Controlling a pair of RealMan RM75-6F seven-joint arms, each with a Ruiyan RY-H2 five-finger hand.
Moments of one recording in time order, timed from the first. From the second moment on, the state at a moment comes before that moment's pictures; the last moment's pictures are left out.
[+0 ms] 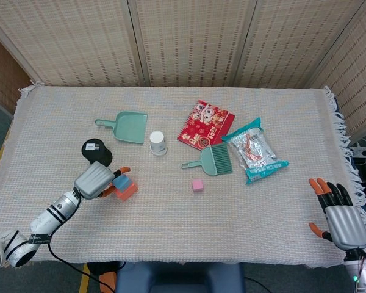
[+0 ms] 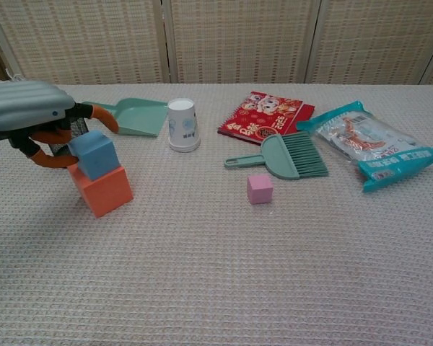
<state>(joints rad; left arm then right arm) -0.74 -1.31 0.00 -1.31 1.64 1.04 0.00 0.06 -1.07 0.00 -1.74 -1.49 1.41 -0.20</state>
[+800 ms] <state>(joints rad) -0.67 -1.24 0.04 -1.47 1.63 1.08 0.04 0.06 -1.06 0.00 -1.74 -1.49 1.41 -0.18</state>
